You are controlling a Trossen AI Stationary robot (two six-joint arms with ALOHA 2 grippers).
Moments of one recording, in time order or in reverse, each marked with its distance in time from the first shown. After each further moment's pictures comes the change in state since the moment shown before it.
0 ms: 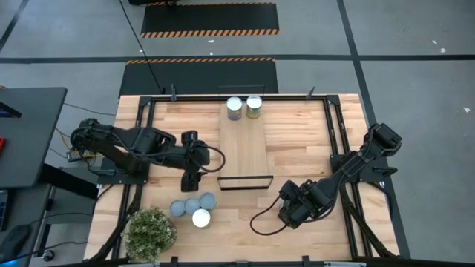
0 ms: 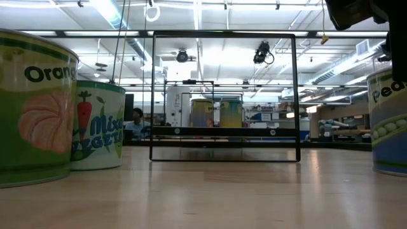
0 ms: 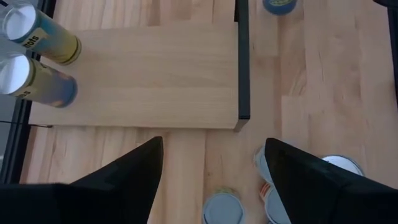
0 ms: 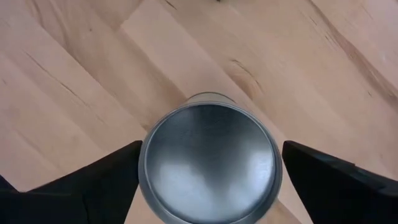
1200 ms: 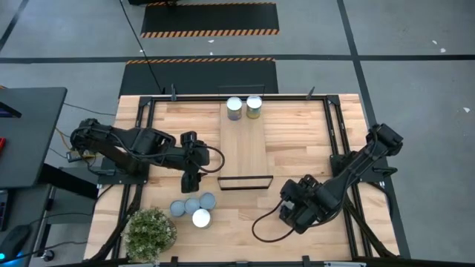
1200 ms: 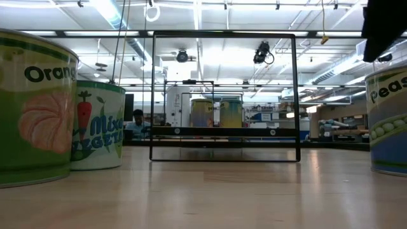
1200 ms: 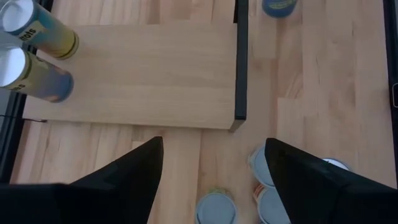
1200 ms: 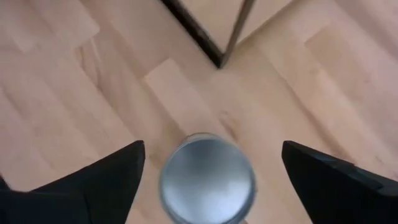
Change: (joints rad) left arm -0.010 0.000 0.000 -0.001 0.001 -0.044; right arm 0.050 -0.004 0.144 -0.150 0.206 -0.089
